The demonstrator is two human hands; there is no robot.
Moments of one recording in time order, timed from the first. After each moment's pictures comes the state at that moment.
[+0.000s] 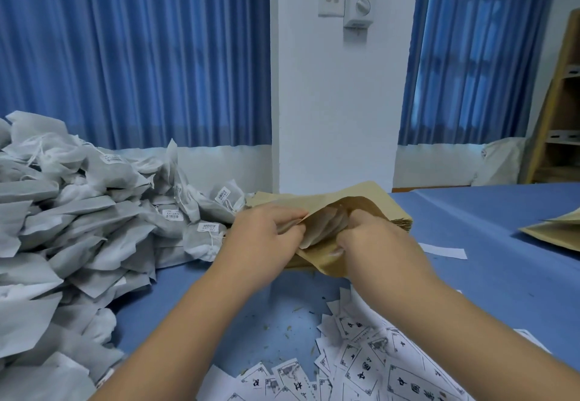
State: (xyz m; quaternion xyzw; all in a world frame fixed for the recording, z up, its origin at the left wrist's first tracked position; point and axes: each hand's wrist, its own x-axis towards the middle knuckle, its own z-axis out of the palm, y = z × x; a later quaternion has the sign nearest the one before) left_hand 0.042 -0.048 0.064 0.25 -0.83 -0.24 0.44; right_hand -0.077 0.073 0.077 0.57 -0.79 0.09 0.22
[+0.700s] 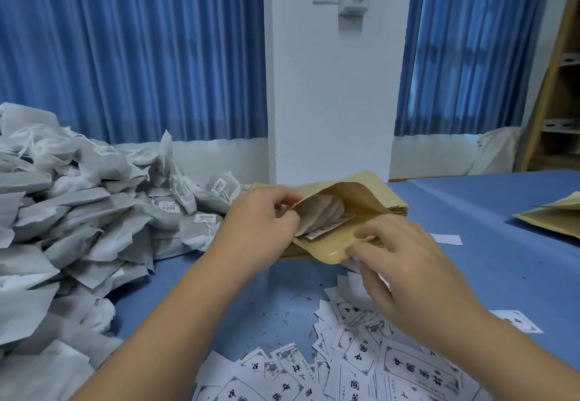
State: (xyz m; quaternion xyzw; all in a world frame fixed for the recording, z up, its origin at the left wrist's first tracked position) left_hand 0.045 -0.036 0.075 0.28 -0.83 -0.25 0.41; right_hand -0.109 0.107 0.030 0.66 -0.62 0.25 0.34
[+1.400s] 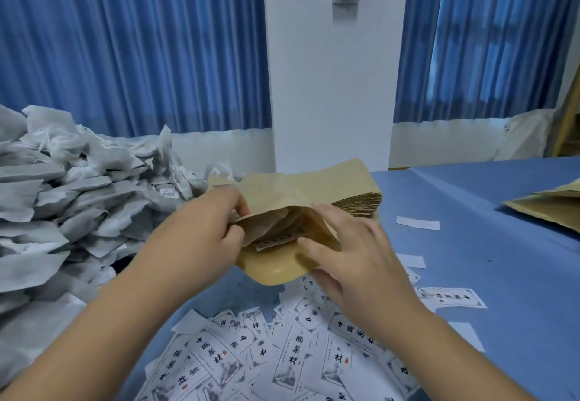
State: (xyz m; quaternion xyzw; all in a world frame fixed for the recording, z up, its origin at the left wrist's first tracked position) left_hand 0.082 0.039 0.088 0.39 -0.87 -0.04 0.30; right_hand -0.113 0.135 0.019 0.69 -0.58 0.31 0.31
